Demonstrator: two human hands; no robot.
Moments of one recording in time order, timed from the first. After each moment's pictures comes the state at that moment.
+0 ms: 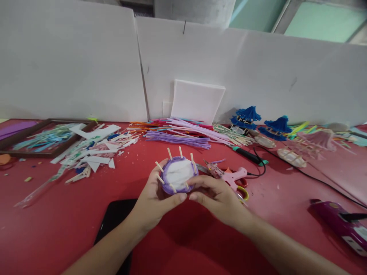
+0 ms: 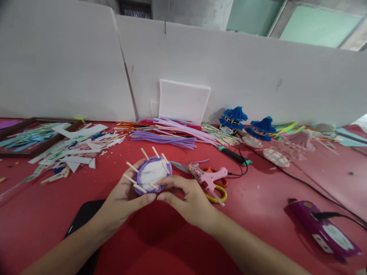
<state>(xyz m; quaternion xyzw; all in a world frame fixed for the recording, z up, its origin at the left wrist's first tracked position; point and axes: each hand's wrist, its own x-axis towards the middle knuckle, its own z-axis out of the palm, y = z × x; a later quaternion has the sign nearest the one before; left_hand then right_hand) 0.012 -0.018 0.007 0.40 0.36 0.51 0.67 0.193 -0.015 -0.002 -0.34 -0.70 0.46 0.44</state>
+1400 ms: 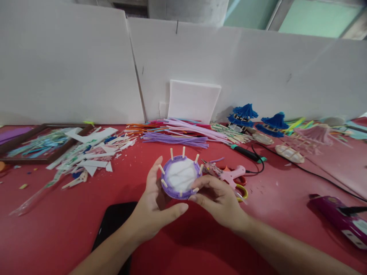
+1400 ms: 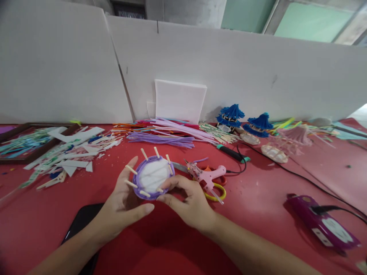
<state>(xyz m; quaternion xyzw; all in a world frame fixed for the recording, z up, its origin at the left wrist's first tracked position) 0.008 -0.023 0.005 0.50 0.31 0.47 0.65 0.190 -0.021 -0.012 -0.35 -0.65 0.42 0.52</state>
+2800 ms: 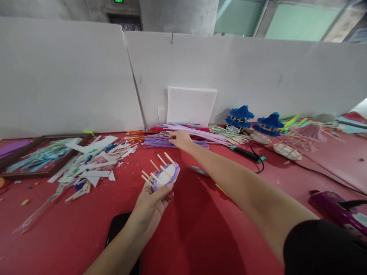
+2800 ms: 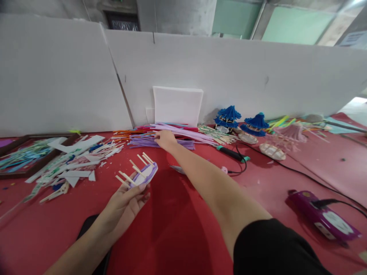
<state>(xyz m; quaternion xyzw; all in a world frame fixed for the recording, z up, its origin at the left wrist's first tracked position) 0.005 -0.003 0.010 0.19 0.43 0.55 0.69 0.139 0.185 0.002 -0.50 -0.81 0.14 0.29</state>
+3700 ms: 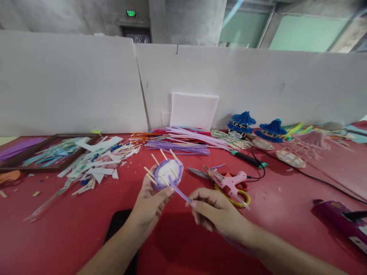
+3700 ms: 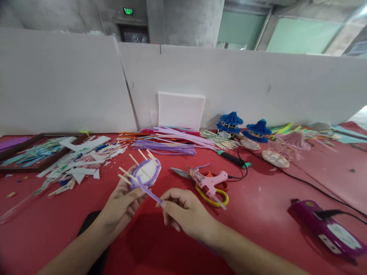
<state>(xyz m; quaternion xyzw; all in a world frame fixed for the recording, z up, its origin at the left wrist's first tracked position) 0.010 -0.013 0.016 0.27 0.41 0.58 0.65 0.175 -0.031 0.003 -0.41 -0.53 0.65 0.36</state>
